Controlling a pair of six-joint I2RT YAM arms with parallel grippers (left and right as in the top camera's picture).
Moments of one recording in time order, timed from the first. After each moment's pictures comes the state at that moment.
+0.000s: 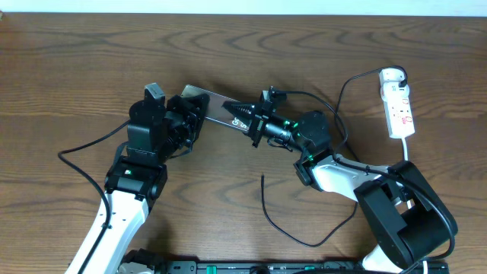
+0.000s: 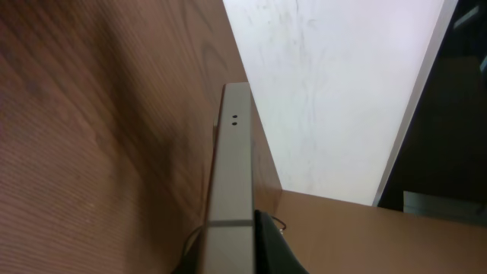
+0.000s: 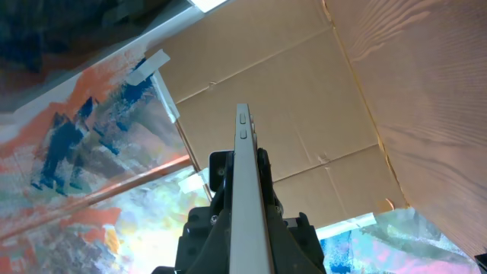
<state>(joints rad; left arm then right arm) -0.24 1.13 0.73 0.00 0.26 -1.41 0.55 1.79 0.72 1.20 -0.63 2.08</state>
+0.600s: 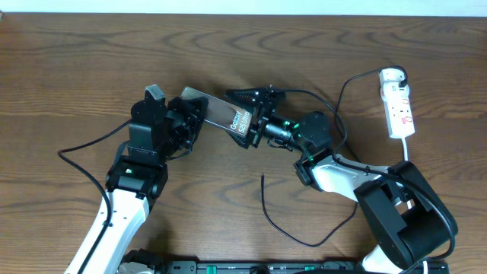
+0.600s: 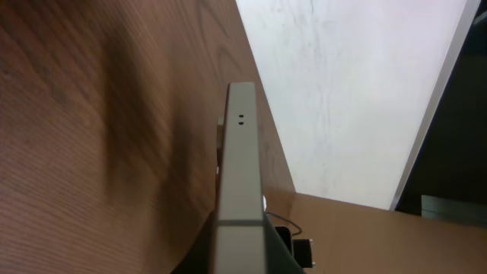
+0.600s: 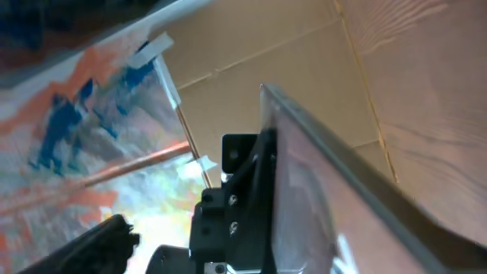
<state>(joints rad) -0.24 1.14 0.72 -0.02 0.25 -1.37 0.55 1.79 0.72 1.24 -0.66 2.06</state>
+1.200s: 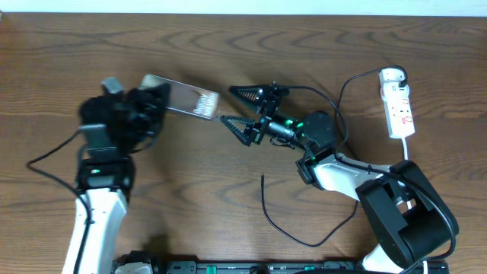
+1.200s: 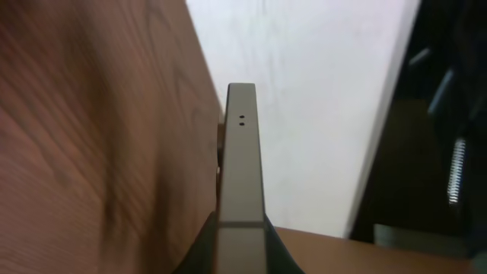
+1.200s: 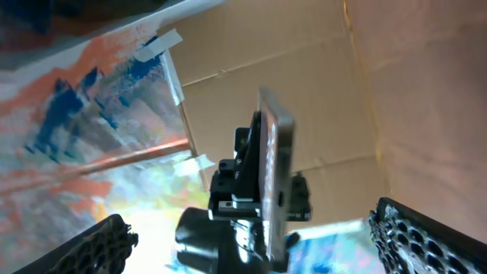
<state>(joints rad) 0.12 1.14 0.72 0.08 0.53 -1.34 0.53 1.79 0.72 1.27 -0.66 1.97</state>
